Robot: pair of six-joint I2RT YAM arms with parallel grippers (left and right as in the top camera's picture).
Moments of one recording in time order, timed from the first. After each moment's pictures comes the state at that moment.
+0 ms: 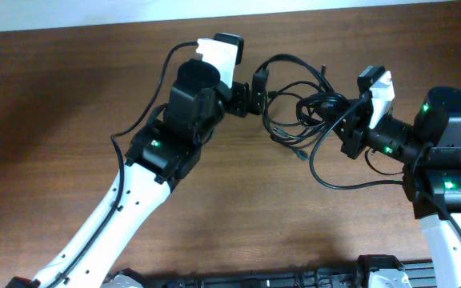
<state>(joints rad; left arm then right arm) -0.59 1.42 1.31 -0.25 0.01 -0.21 -0.08 0.99 1.00 -0.46 -0.86 -0.10</state>
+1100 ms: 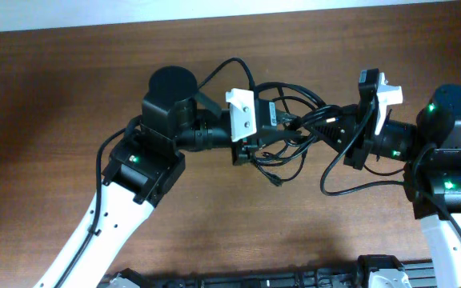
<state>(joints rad) -0.58 1.31 1.31 -0.19 0.96 0.33 -0.08 0.99 1.00 -0.33 -1.24 0.08</state>
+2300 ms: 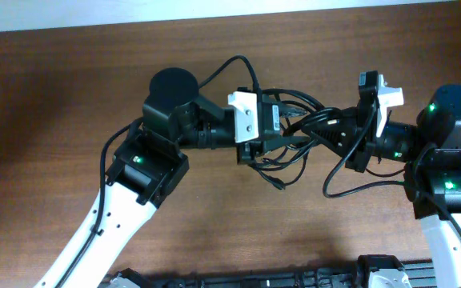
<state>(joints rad) -0.60 1.32 1.31 -0.12 0.97 0.32 -0.08 0.99 1.00 -0.33 -1.30 0.09</state>
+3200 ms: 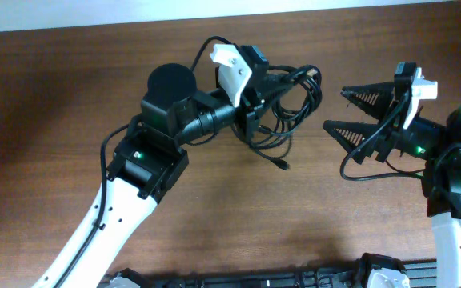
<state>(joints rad) -0.58 1.33 1.31 -0.07 0.59 -0.12 -0.27 0.98 1.00 -0.33 -1.29 0.08</state>
